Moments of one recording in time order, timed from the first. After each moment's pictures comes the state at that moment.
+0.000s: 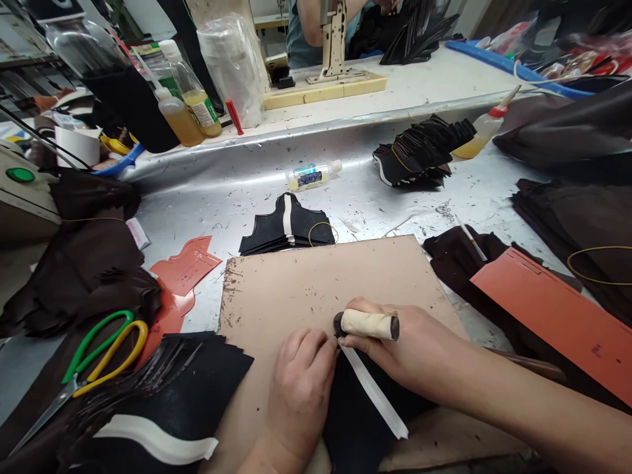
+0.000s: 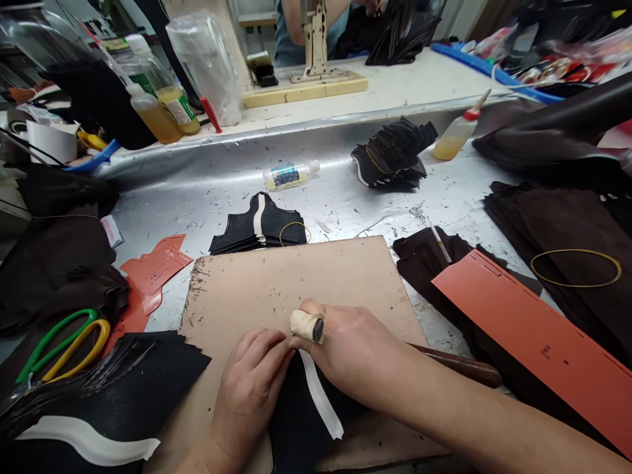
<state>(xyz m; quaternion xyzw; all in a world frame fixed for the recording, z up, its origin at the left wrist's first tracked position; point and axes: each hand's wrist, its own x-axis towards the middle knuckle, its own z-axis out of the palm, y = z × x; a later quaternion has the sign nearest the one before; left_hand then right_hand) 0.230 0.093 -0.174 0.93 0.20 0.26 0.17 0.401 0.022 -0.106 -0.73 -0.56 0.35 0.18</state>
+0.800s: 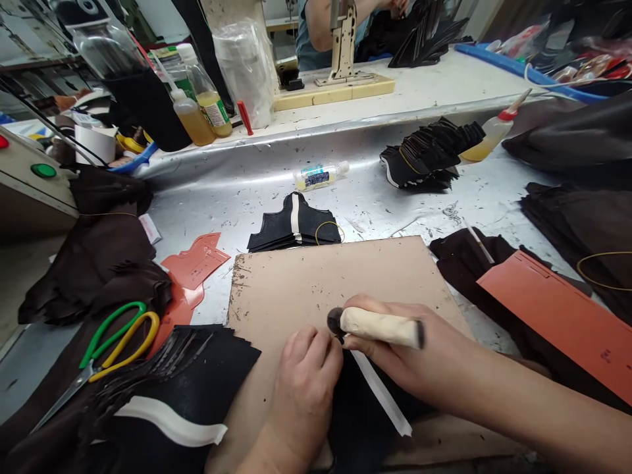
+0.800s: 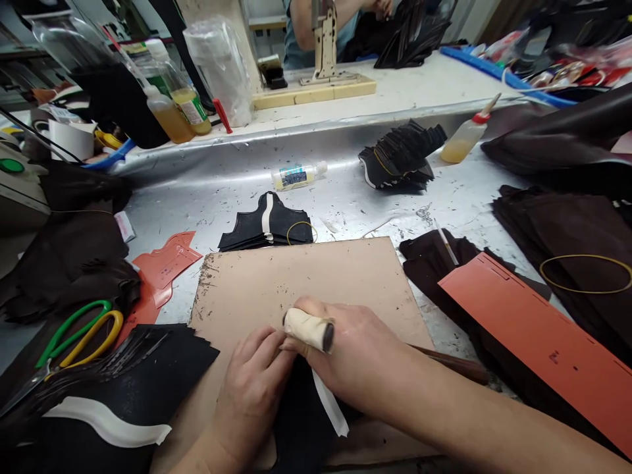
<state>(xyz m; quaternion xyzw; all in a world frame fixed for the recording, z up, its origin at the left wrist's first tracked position) 0.220 0.090 -0.171 0.95 0.18 0.22 0.10 0.390 0.023 -0.103 -0.70 -0.58 0.35 0.23</state>
